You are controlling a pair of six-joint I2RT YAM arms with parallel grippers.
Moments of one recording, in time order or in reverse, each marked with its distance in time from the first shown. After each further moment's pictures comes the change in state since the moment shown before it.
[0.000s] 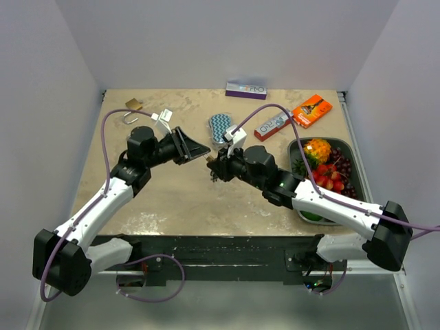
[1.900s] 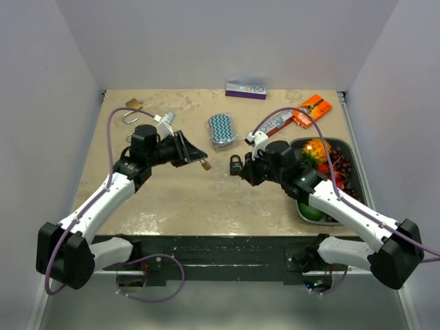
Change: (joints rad) left arm 0.065 0.037 0.020 -0.090 0.030 0.101; right arm -0.225 -0.136 -0.079 -0.316 -0.218 -0.066
